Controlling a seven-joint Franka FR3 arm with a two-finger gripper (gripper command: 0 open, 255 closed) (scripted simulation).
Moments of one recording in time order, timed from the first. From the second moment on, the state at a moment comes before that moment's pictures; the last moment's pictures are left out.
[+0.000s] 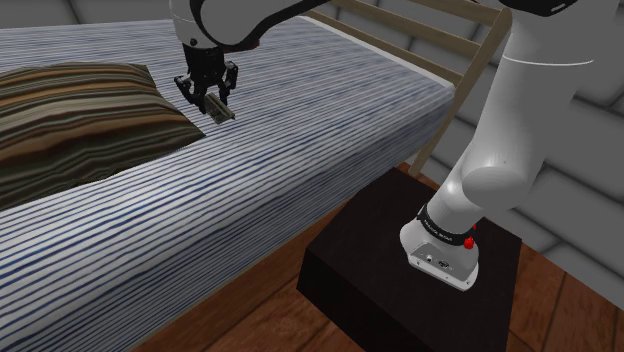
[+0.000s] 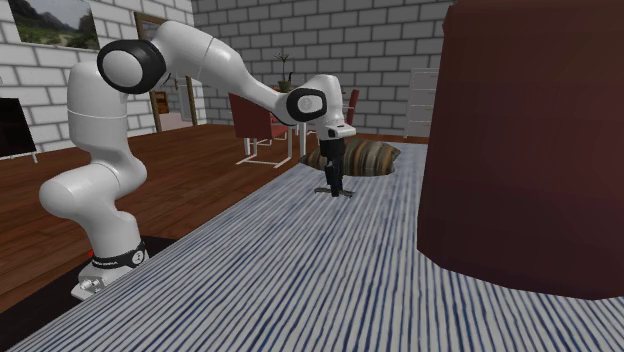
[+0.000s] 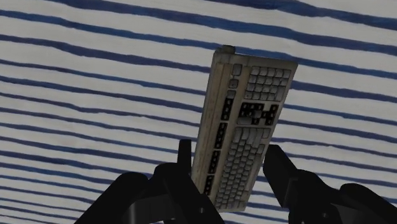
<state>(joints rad) 0.06 0.26 0.41 -1.79 -0.30 2.11 0.70</state>
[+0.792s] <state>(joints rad) 0.05 0.23 0.42 -1.72 -0.27 2.00 0.67</state>
